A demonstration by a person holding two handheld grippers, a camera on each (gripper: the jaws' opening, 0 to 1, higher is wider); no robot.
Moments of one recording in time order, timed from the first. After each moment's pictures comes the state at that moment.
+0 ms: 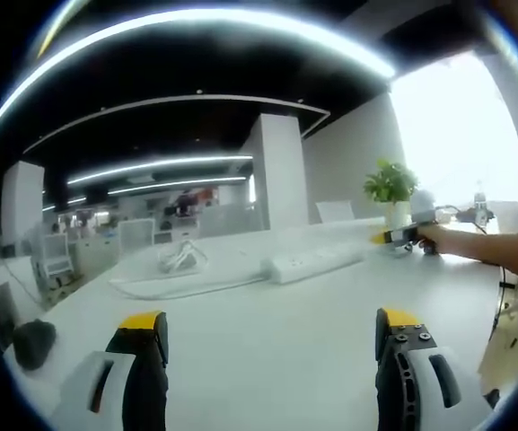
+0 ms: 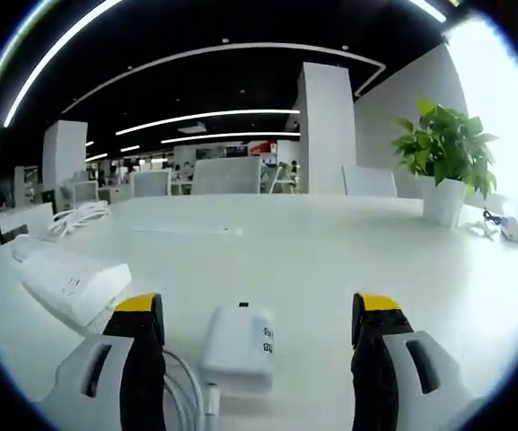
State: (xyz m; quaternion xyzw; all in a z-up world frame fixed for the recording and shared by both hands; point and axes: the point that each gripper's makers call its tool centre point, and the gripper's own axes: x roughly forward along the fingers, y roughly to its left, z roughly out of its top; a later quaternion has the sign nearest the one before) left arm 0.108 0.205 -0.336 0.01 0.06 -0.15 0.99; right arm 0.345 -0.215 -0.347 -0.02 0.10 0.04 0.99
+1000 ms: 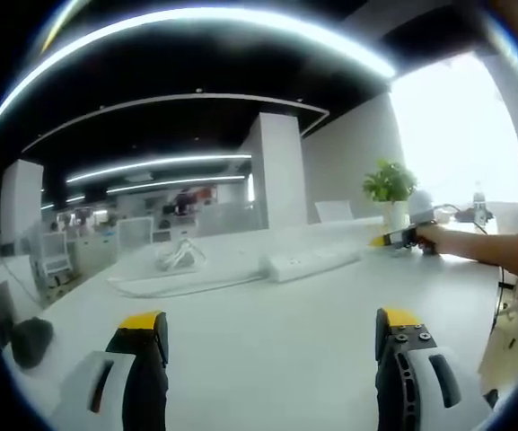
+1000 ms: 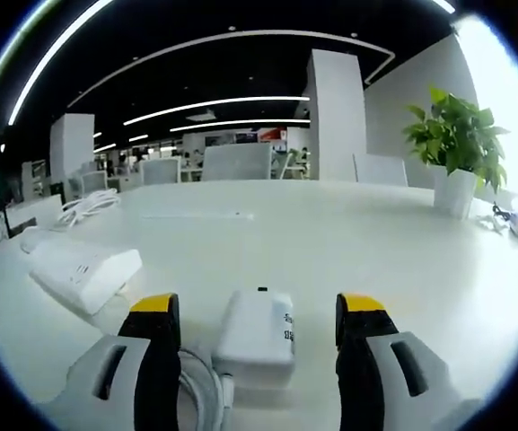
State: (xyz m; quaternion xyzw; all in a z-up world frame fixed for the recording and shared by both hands) left arm 0.108 0.202 -0.338 0.01 0.06 -0.15 0.99; right arm 0.341 -0.204 -0.360 -0.02 0.13 0.07 0.99
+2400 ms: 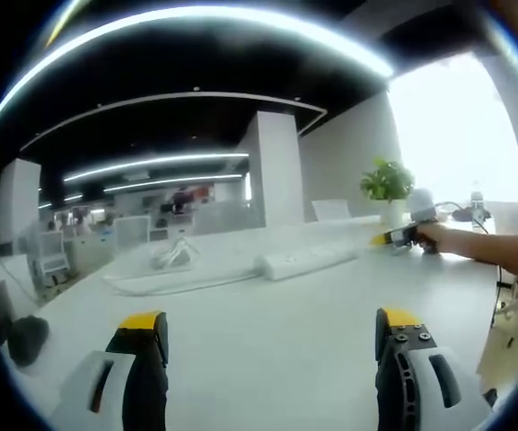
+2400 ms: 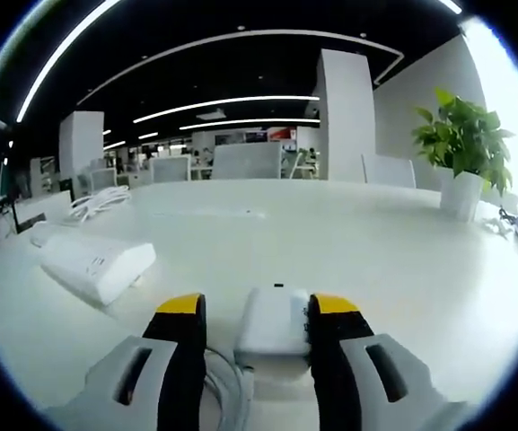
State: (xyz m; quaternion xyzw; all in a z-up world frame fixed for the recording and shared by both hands) left arm 0.108 0.196 -0.342 0.01 0.06 -0.16 0.99; right arm 0.322 -0.193 -0.361 -0.03 0.14 0.09 0.99
